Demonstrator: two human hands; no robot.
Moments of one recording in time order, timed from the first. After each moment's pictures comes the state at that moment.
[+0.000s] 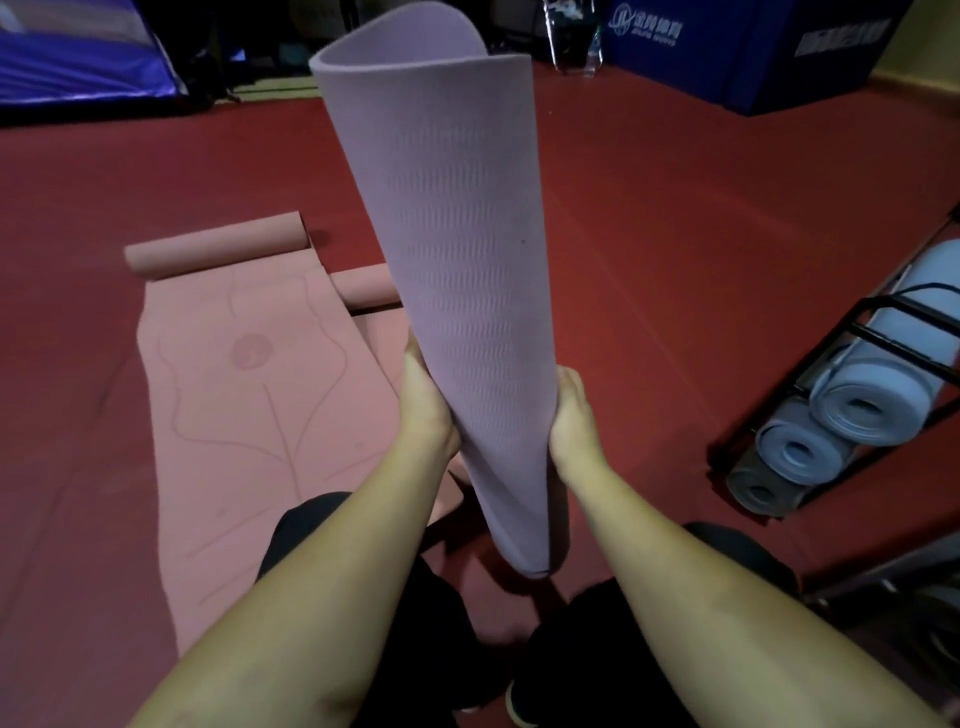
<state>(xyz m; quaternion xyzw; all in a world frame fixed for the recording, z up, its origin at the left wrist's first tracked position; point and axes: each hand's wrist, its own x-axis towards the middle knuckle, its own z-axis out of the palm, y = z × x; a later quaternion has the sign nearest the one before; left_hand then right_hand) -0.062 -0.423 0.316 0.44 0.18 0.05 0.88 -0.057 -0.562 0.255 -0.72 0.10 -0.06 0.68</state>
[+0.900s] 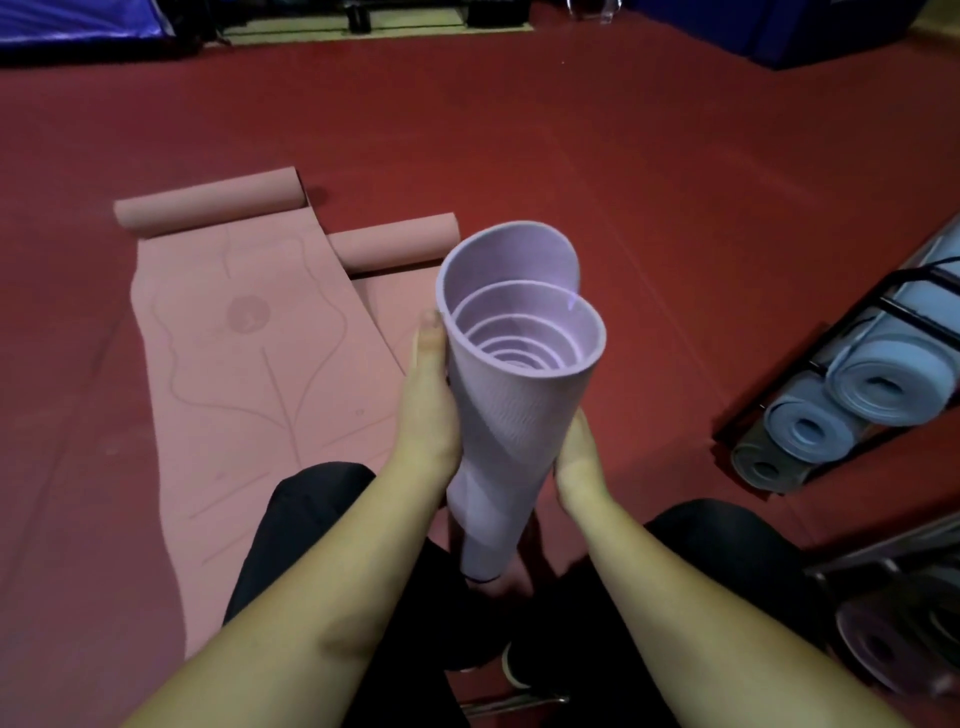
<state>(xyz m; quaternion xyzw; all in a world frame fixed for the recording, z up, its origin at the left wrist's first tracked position) -0.111 -0.426 0.320 0.60 0.10 0.07 0.79 -0.082 -0.557 0.208 -0.67 0.18 0.04 0.72</state>
